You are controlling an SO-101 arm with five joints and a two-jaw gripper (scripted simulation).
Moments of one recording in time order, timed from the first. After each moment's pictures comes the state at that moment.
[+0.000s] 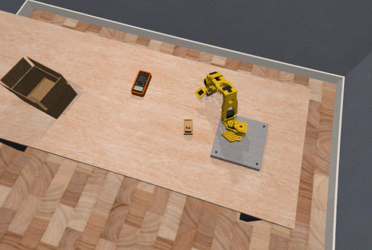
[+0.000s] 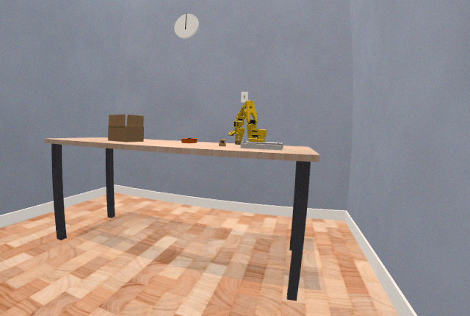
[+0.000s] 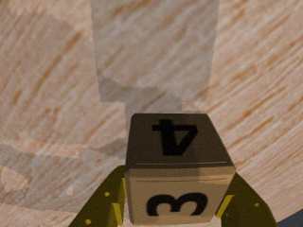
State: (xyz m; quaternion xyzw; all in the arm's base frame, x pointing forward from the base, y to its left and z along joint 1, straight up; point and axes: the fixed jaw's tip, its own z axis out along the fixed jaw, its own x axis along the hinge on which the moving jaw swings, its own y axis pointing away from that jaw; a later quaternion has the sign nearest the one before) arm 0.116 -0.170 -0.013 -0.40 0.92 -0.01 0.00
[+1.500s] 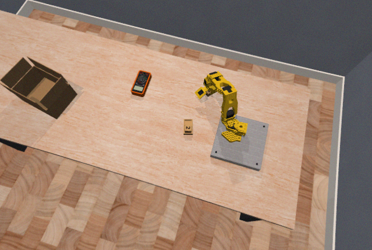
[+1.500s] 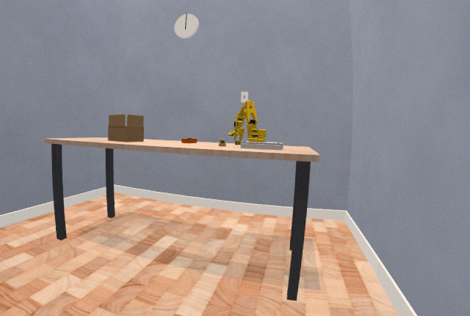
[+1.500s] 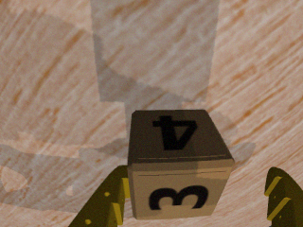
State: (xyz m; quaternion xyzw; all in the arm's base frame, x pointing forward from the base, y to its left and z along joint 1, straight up) arm 0.116 -0.170 -0.013 -0.40 0.92 -0.01 0.00
